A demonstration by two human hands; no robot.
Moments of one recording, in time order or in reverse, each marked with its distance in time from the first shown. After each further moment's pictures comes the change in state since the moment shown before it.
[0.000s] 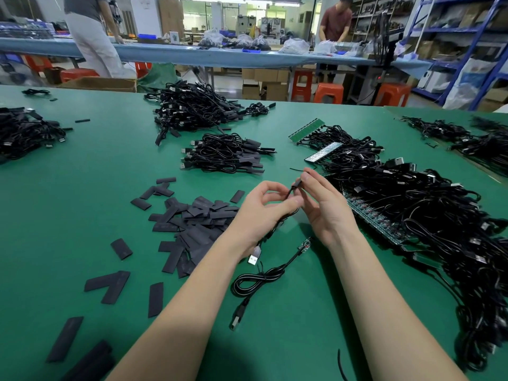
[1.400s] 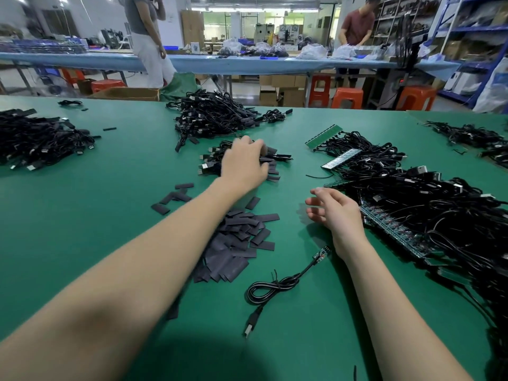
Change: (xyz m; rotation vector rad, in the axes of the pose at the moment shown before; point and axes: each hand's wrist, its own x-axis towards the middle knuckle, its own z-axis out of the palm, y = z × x) left_hand 0.094 0.053 -0.062 1.407 0.281 0.369; right_hand 0.016 0.011 -0.009 -0.505 0.082 -0.095
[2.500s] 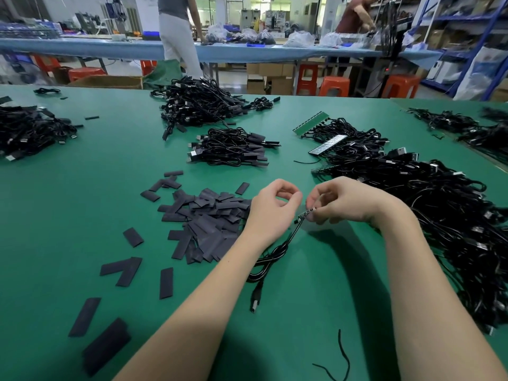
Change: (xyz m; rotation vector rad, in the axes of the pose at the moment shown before) left_hand -0.113 0.072 0.032 -0.963 -0.120 -0.259; right_hand -0.017 -0.059 -0.043 -0.957 -0.585 0.015
